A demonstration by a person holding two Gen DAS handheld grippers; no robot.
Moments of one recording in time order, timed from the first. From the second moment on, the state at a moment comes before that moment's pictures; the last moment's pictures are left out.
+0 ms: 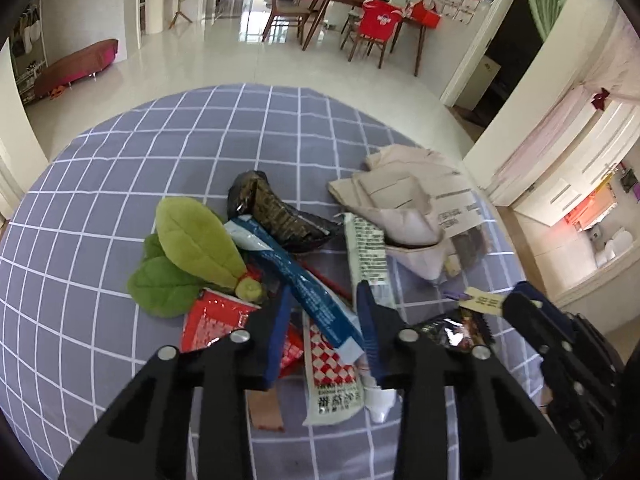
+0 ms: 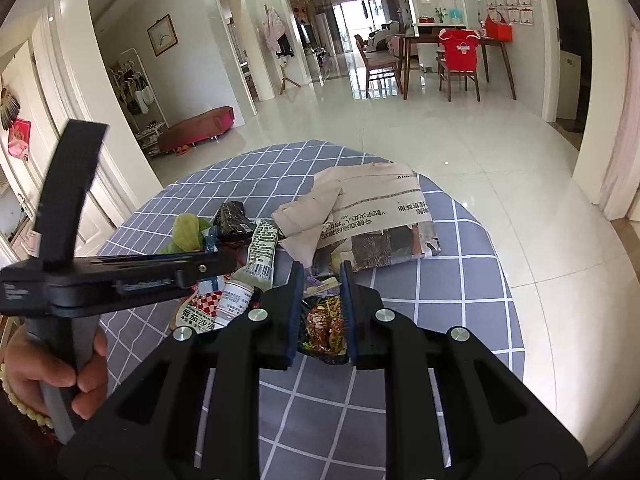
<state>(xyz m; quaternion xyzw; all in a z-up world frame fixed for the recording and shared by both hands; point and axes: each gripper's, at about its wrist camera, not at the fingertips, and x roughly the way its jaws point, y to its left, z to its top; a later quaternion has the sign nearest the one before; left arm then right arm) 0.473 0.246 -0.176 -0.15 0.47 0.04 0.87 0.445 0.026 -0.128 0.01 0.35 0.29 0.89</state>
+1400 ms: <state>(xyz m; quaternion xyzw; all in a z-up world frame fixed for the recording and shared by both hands) 0.411 -0.125 -0.212 -0.02 0.50 -0.25 0.83 0.310 -0.302 -0.190 0.16 0.36 0.11 0.91</state>
